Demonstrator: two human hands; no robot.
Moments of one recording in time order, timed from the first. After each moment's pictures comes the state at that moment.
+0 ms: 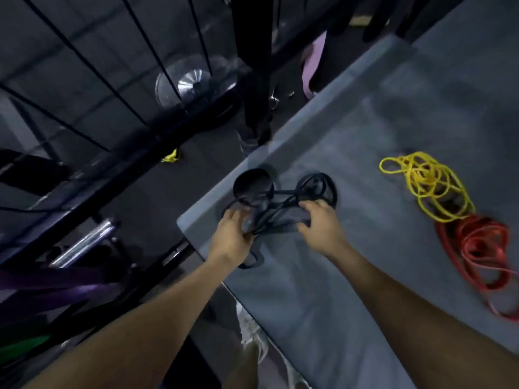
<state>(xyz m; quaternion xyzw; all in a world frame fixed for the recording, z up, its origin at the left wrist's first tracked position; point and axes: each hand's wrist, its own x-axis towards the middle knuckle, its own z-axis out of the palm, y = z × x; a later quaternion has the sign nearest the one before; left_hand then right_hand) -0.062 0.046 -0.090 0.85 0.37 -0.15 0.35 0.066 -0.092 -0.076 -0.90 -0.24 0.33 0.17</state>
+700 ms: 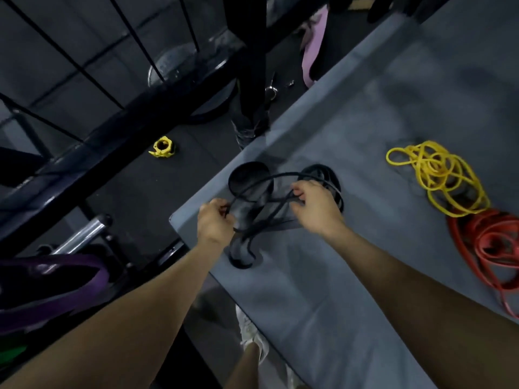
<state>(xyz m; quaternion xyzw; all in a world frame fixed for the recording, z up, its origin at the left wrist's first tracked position) -0.049 0.071 -0.114 0.75 0.51 -0.06 0.41 0.083 -0.069 -0.086 -0.88 -0.25 0.32 0.23</state>
